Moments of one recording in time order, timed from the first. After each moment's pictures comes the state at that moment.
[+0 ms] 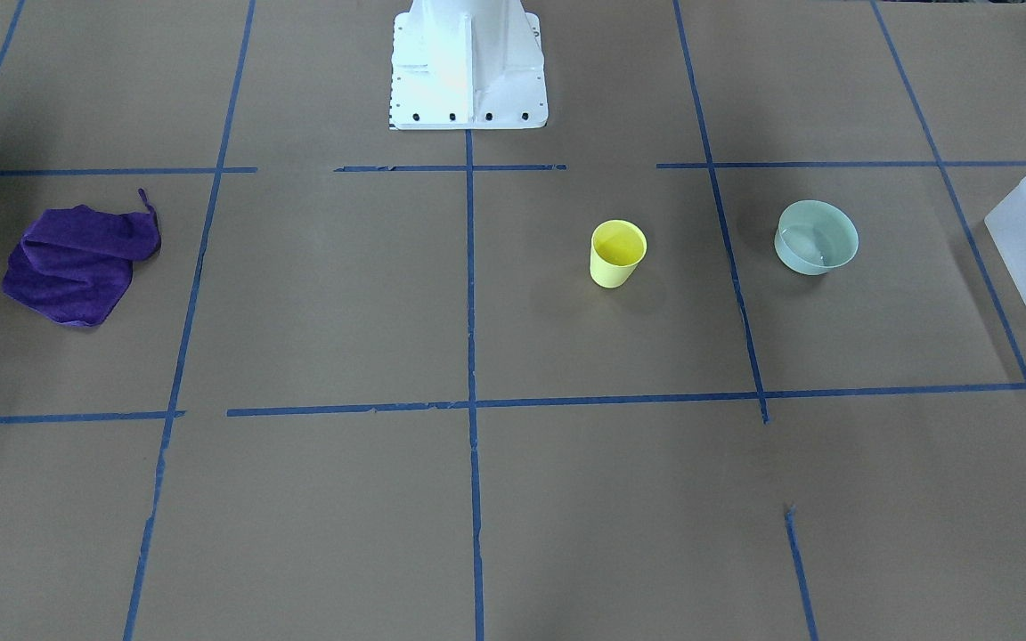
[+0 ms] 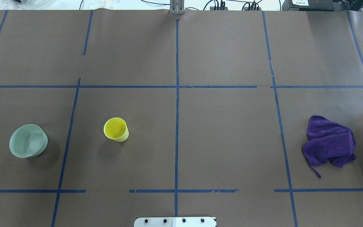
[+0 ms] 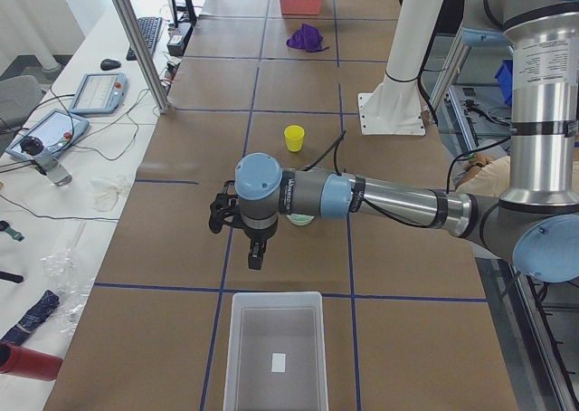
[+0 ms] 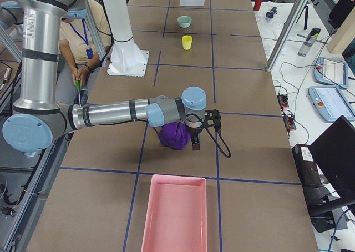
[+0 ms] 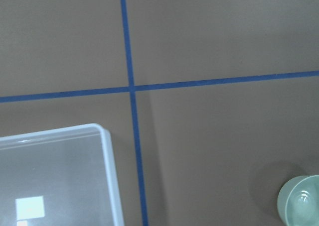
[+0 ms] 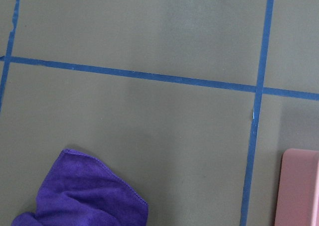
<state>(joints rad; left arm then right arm) -1.63 -1.49 -1.84 -1.42 -2.43 0.09 1.42 -1.70 1.85 -1.44 2.38 0.18</state>
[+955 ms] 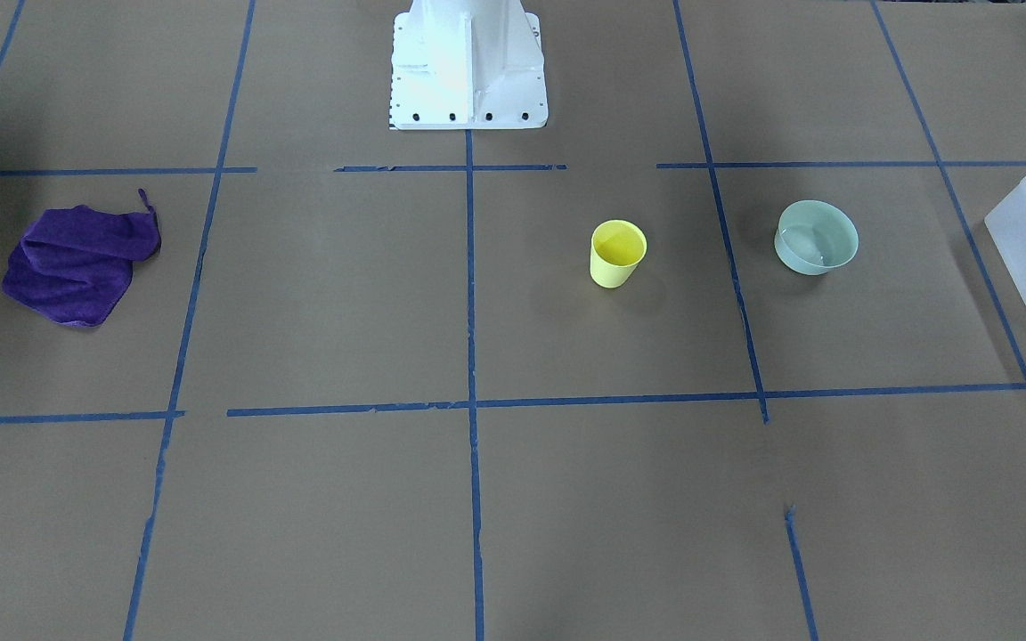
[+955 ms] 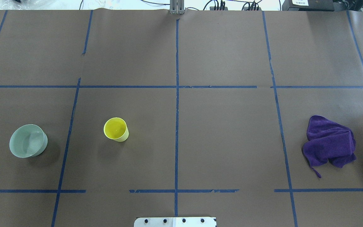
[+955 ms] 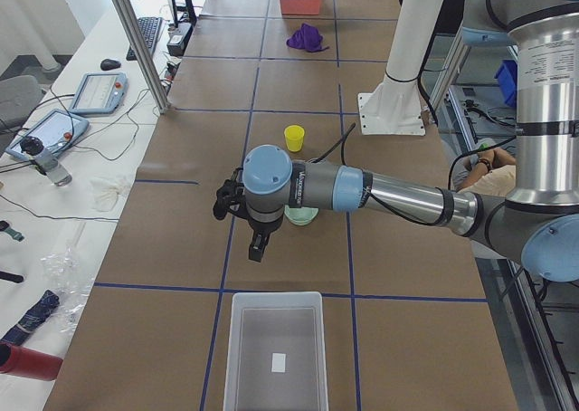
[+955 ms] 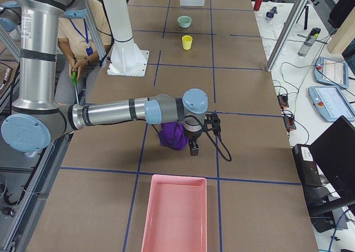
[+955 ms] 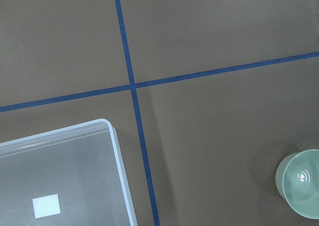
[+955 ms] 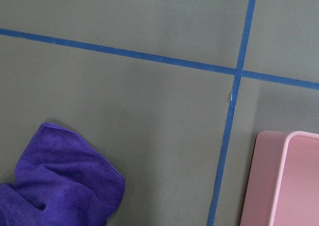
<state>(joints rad) -1.59 -1.47 -1.90 -1.52 -2.51 0.16 1.46 -1.70 1.86 -1.59 2.37 0.01</state>
